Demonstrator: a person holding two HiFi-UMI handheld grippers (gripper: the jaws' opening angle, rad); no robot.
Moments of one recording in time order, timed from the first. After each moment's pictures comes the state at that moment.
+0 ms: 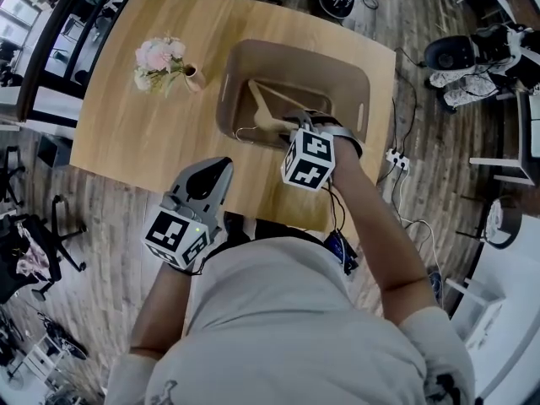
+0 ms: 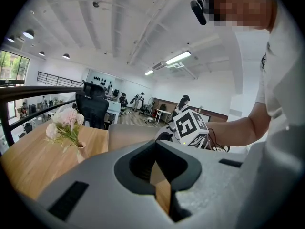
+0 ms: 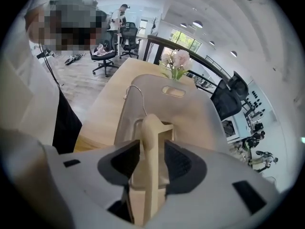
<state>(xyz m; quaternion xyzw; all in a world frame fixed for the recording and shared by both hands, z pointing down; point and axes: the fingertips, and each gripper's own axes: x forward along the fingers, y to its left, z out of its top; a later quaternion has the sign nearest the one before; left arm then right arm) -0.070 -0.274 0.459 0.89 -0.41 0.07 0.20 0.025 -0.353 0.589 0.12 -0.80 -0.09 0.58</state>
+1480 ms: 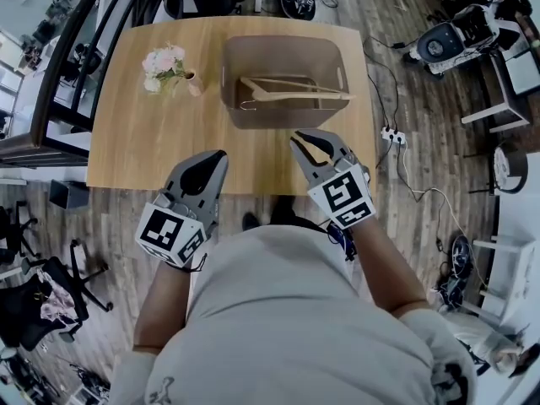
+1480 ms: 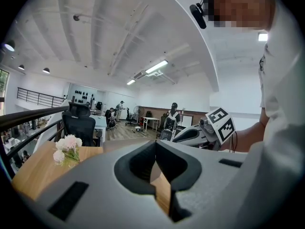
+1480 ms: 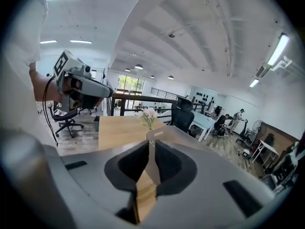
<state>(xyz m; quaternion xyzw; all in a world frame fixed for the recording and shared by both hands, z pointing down) -0.104 -0.178 0.380 0.93 -0.34 0.05 0.10 0.022 -0.203 0.430 0.41 -0.87 -0.01 0.28</state>
